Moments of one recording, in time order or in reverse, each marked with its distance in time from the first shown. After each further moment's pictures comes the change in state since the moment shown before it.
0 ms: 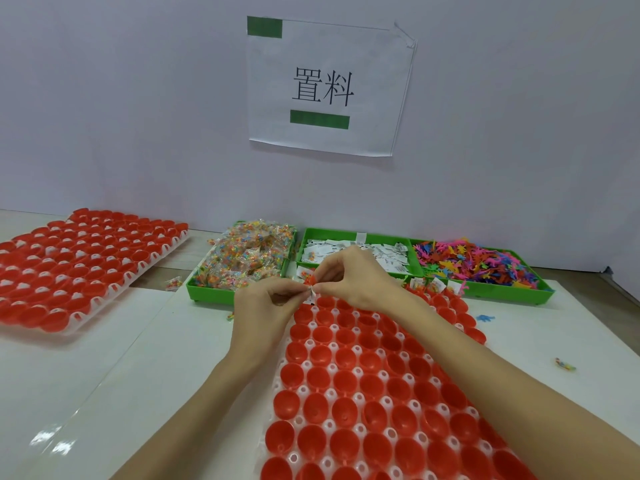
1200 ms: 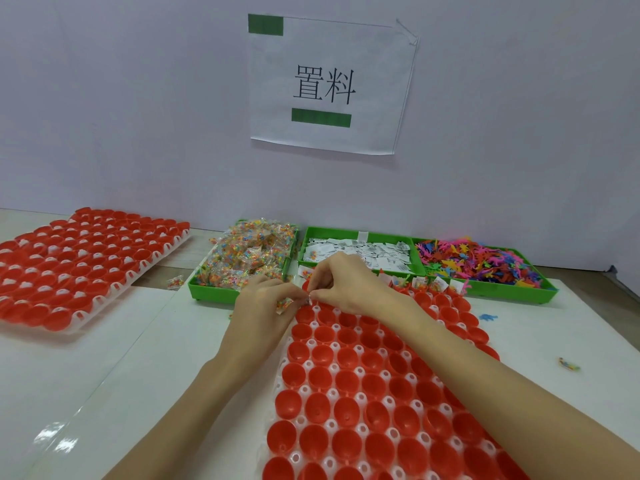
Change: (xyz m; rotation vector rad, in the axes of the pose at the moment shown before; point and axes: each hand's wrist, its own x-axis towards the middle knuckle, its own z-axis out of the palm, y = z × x) left_hand 0.002 -0.005 -0.014 0.386 -0.155 0.221; right_hand 0.007 -0.007 0.014 -0.137 -0.077 0.054
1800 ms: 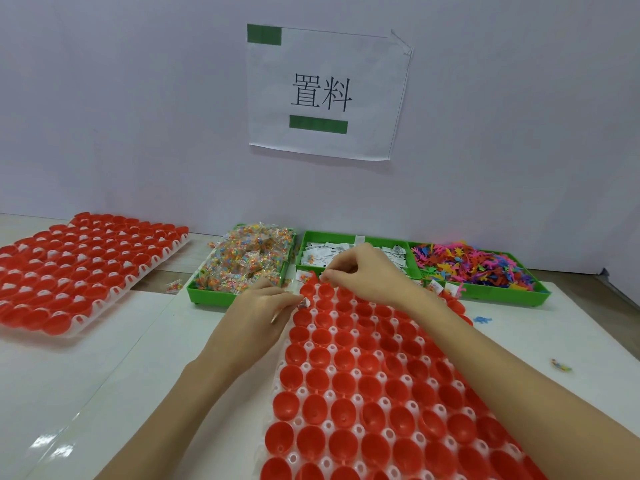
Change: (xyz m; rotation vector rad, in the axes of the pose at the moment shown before) left_hand 0.000 -0.002 -0.017 0.073 -0.105 0.189; right_hand -0.010 0.019 -0.028 0.132 0.080 0.034
